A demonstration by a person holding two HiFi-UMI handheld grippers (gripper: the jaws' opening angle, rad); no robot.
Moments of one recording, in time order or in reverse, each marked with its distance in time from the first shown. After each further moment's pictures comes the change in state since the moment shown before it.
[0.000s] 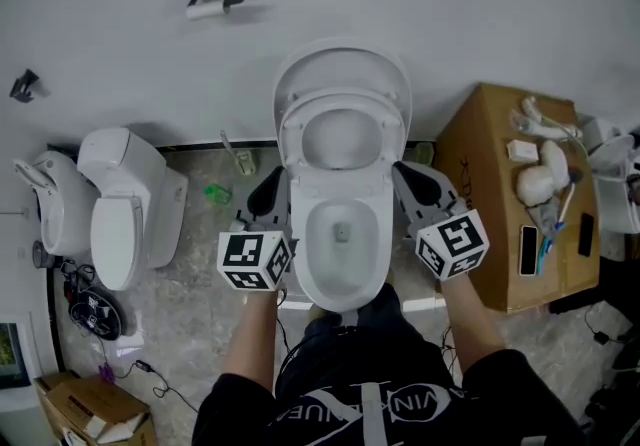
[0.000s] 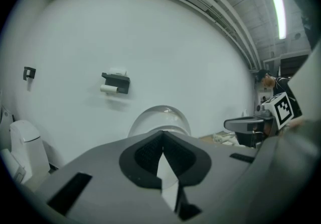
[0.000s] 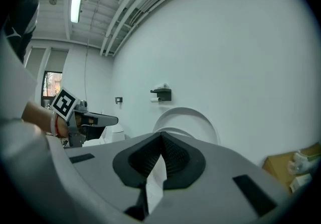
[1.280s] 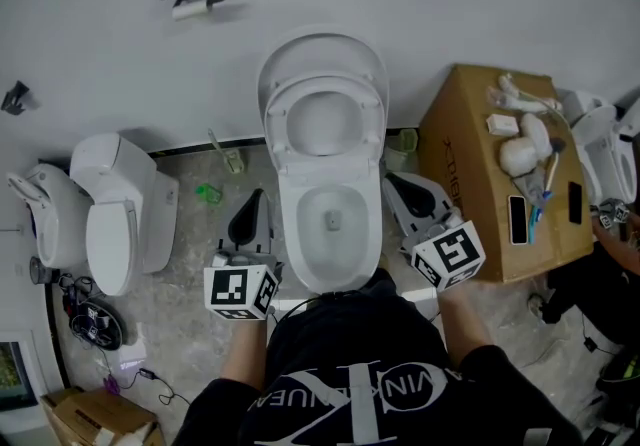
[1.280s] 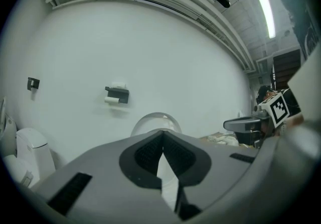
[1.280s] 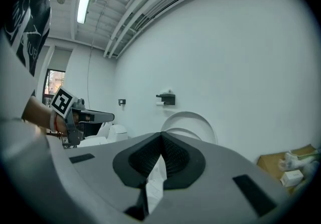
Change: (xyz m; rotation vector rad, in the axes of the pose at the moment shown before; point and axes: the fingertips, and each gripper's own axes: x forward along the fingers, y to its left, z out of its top) left arm -0.092 -0.025 0.008 0.053 -0.073 -0.004; right arm -0.070 0.052 0.003 -0.033 -0.036 -0.009
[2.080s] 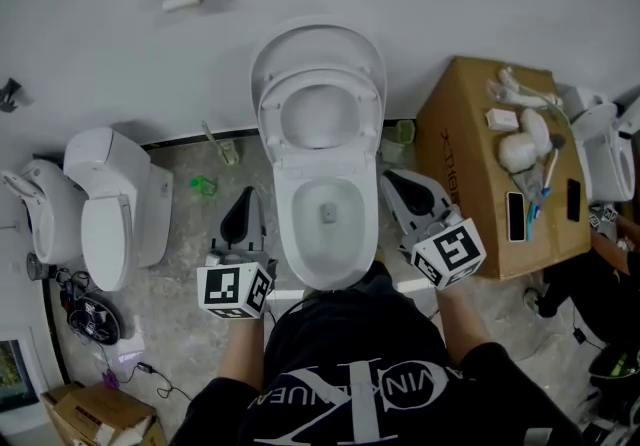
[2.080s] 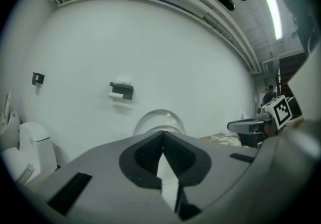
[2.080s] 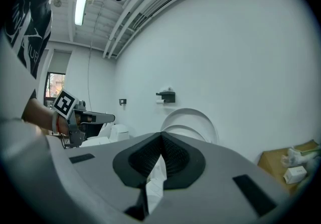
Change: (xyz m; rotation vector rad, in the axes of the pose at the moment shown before) left arm 0.006 0.008 -0.011 -0.040 0.023 0.037; right arm 0.002 -0.007 -0.009 0.030 0.015 0.022
